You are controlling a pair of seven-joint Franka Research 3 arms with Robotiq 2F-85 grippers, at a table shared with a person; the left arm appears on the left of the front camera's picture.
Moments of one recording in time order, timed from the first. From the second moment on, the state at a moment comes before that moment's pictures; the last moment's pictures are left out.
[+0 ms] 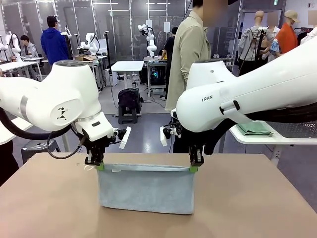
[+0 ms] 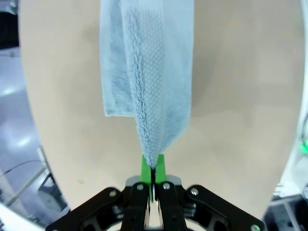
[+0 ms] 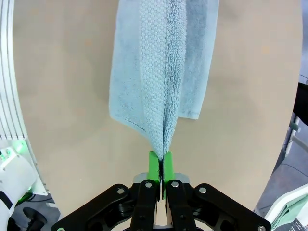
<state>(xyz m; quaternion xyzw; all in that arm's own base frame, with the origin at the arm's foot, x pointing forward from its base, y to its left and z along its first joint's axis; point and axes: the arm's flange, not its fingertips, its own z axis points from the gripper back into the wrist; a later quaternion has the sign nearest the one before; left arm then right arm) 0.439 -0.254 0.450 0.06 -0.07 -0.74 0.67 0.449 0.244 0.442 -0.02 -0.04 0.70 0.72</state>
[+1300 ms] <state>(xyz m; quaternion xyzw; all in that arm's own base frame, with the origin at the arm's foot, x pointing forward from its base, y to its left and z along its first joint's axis) 0.520 -0.251 0.349 -0.02 -0.03 -0.76 0.64 0.511 0.226 0.369 0.03 -0.05 0.65 0.76</state>
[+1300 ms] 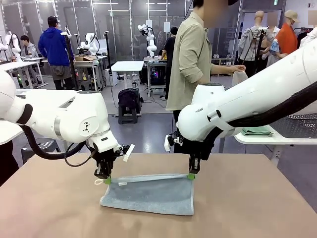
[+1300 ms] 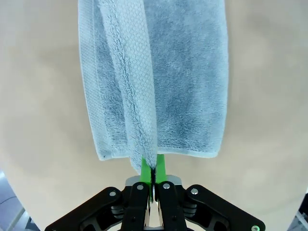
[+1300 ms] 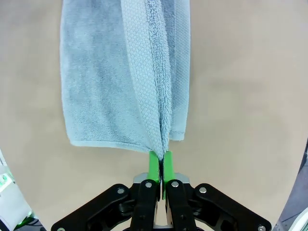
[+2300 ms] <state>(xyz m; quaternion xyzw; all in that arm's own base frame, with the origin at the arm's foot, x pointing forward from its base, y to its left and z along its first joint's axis) 0.504 -0.243 0.458 0.05 -0.15 -0.76 0.63 0.487 0.221 0.437 0.00 -0.07 0.66 0.75</state>
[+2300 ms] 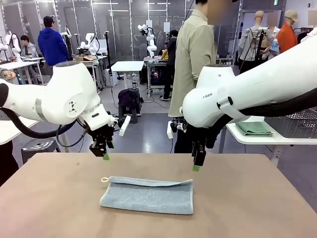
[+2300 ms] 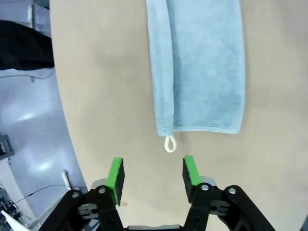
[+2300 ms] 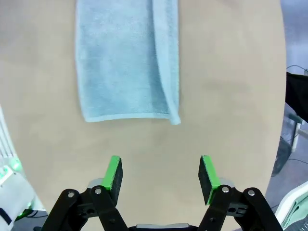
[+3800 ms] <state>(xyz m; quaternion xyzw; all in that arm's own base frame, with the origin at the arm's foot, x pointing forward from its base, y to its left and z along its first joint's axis) 0.360 -0.042 0.586 -0.15 -0.38 -0.66 0.63 0.331 0.211 0.510 0.13 -0.14 0.35 0.92</state>
